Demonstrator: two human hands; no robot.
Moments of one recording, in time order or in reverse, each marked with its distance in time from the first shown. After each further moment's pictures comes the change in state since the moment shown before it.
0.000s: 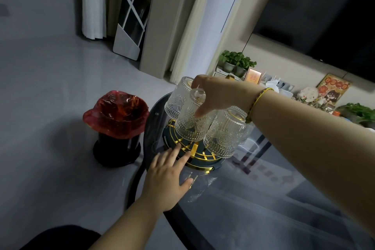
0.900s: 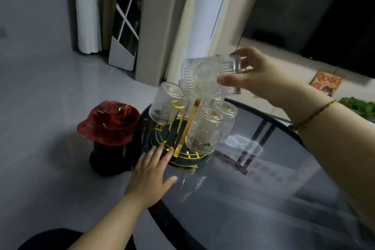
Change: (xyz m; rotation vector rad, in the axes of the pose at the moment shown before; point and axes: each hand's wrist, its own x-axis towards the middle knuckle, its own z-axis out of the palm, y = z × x) left_hand 0.000 0.006 -0.004 0.022 -0.020 -0.009; right_hand -0.098 0.063 -0.030 0.732 0.511 0.062
